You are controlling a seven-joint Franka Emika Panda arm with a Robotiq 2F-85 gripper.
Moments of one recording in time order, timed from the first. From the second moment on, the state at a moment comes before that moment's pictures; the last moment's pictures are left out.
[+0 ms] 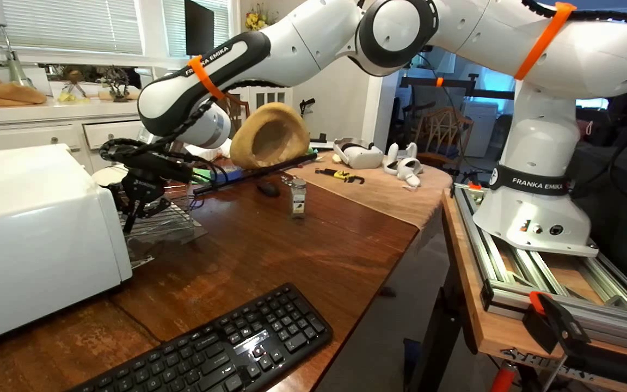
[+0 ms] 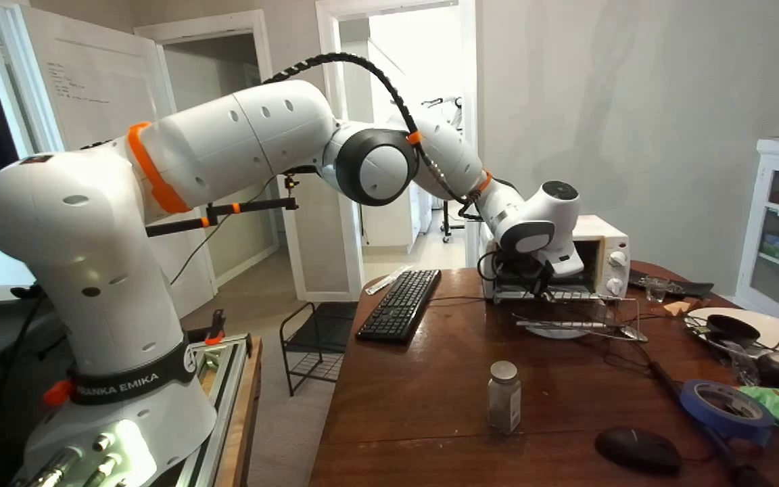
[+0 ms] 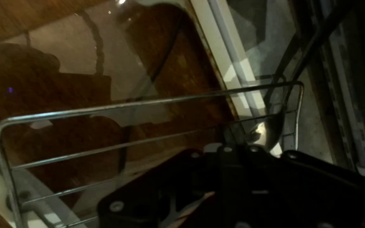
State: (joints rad) arm 0.17 1.25 0.14 -0.98 0.39 2.50 0.76
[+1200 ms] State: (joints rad) arm 0.19 1.15 -0.05 -1.01 0.15 1.89 0.87
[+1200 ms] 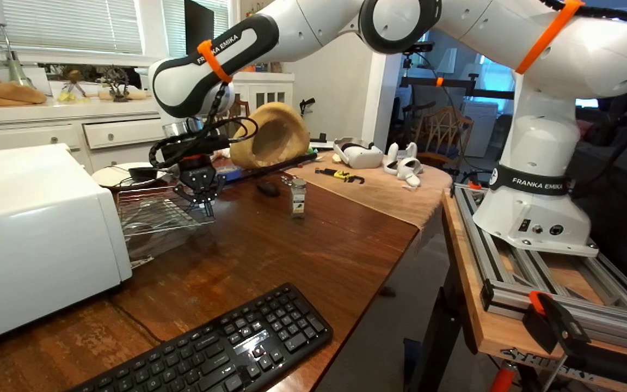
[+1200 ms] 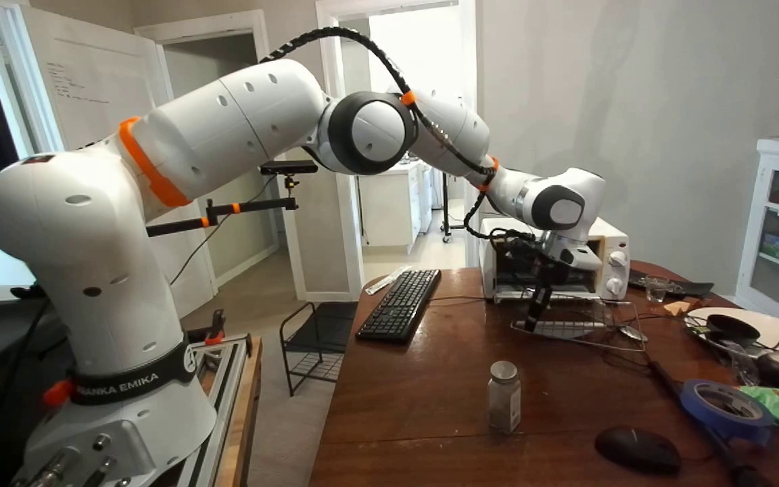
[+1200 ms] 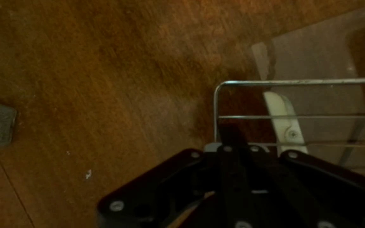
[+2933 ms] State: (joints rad) arm 0.17 1.10 0.07 -1.11 0.33 2.36 0.98
